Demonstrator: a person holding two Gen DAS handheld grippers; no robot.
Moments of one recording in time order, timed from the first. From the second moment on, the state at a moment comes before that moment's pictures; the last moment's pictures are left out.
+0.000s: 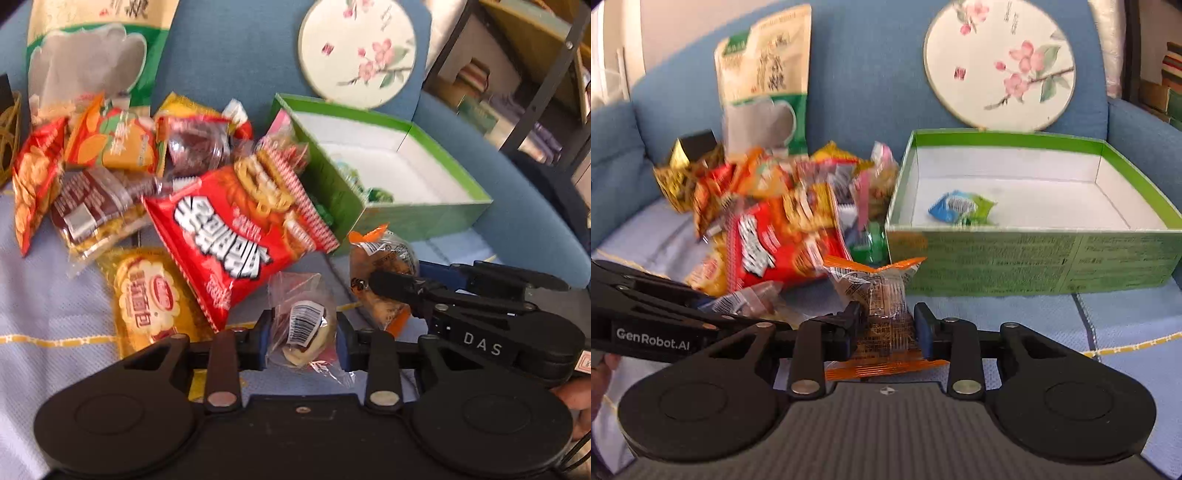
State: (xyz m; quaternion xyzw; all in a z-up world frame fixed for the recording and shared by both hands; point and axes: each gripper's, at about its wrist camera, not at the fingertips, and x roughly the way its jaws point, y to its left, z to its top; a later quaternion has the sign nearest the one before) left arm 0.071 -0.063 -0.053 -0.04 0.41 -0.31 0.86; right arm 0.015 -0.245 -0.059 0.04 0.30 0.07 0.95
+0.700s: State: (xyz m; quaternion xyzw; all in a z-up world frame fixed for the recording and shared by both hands) left arm 0.162 -0.182 0.014 -0.04 0.34 -0.34 0.88; right arm 0.067 -0.351 -0.025 0.06 0.19 -0.05 0.98
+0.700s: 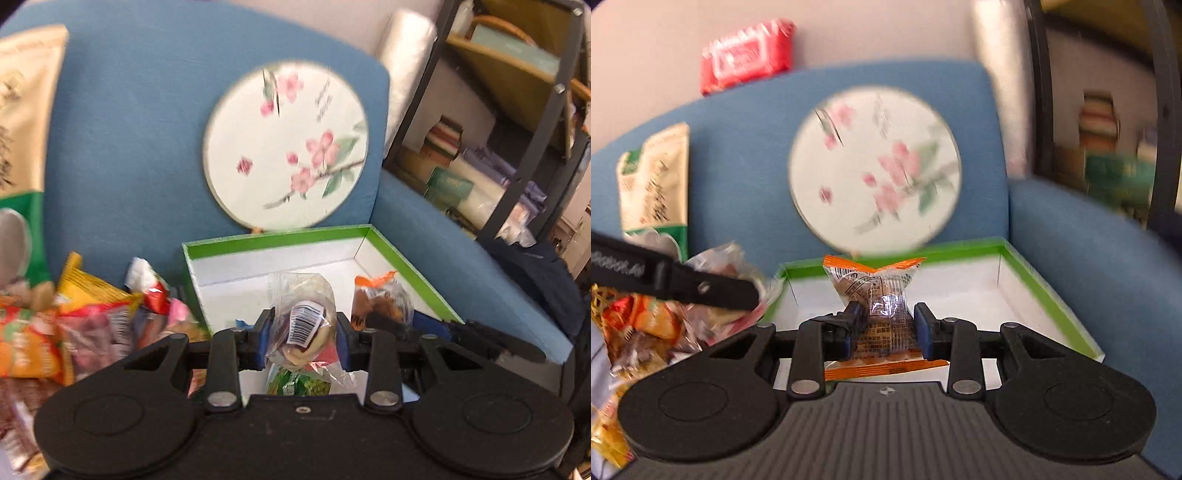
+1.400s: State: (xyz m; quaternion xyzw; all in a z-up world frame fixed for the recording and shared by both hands) left arm 0.146 -0.136 0.017 -0.05 0.30 -0.26 0.92; right arm 0.069 -0.335 -0.035 0.01 0.18 -0.07 0.98
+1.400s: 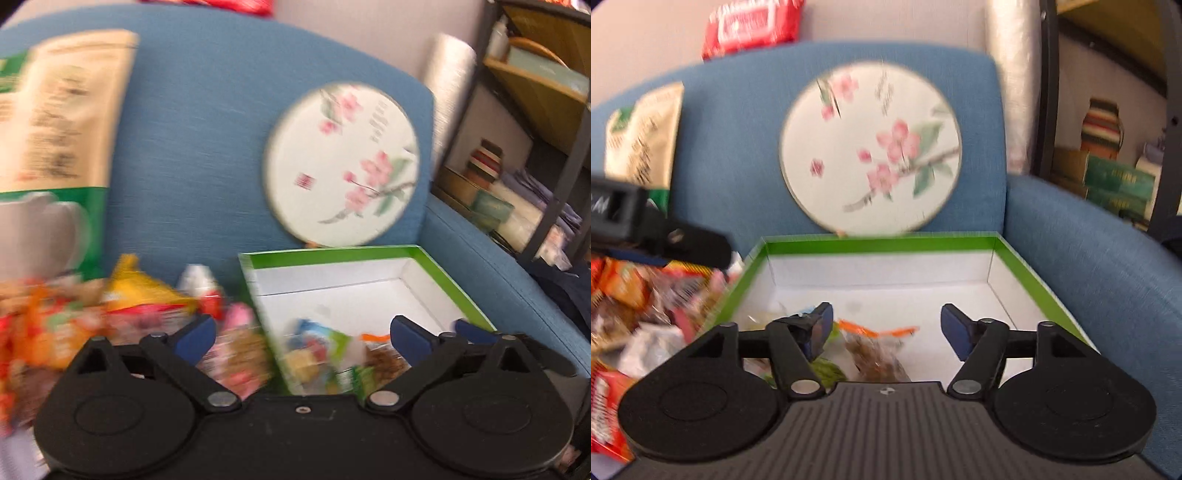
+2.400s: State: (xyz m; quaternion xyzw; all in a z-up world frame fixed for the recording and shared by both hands) left arm 0.073 0.011 -0.035 -0.10 0.37 -0.18 0.91; right arm 0.023 -0.205 -0.067 -0.01 0.26 0.17 0.95
